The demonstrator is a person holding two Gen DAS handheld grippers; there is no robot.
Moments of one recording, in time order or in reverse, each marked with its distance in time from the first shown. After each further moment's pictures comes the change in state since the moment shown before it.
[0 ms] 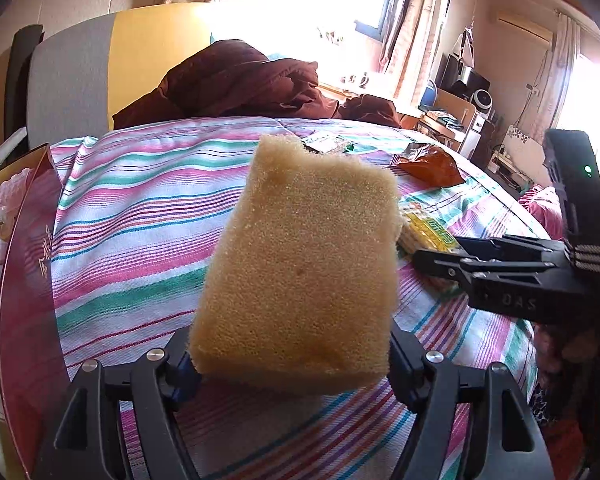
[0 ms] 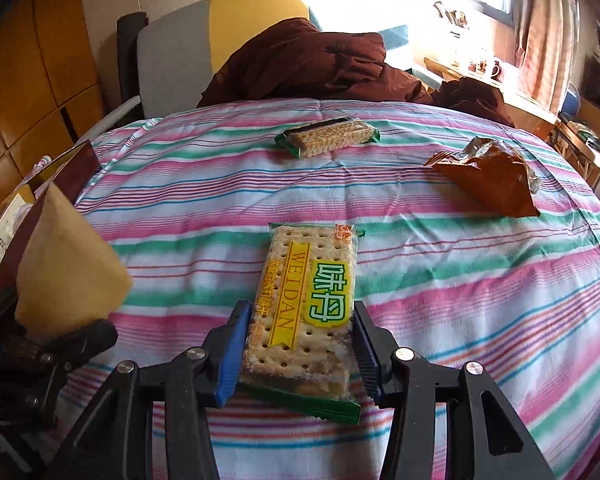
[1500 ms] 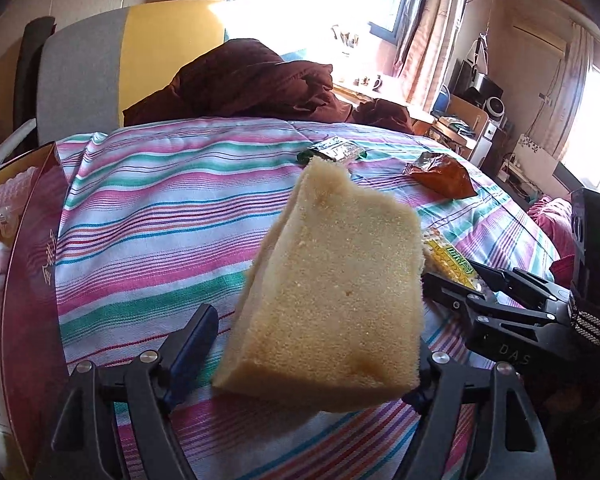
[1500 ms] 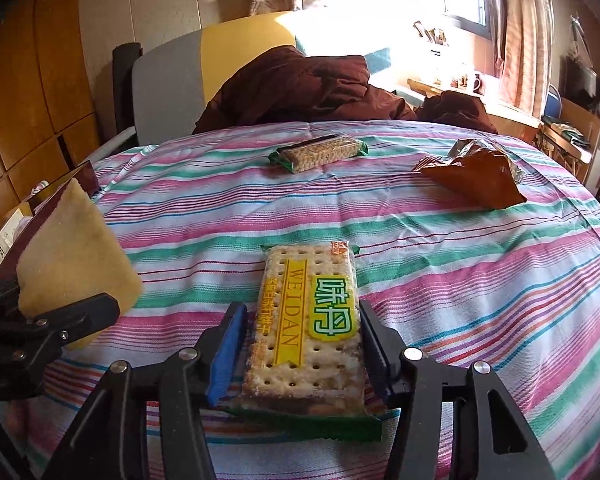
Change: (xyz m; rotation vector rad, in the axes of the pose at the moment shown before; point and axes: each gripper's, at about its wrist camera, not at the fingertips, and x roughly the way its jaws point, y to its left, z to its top) left arm 0.004 0.002 0.008 -0.037 0.001 0.035; right arm -0.001 0.002 -0.017 0.046 -0.129 -0.019
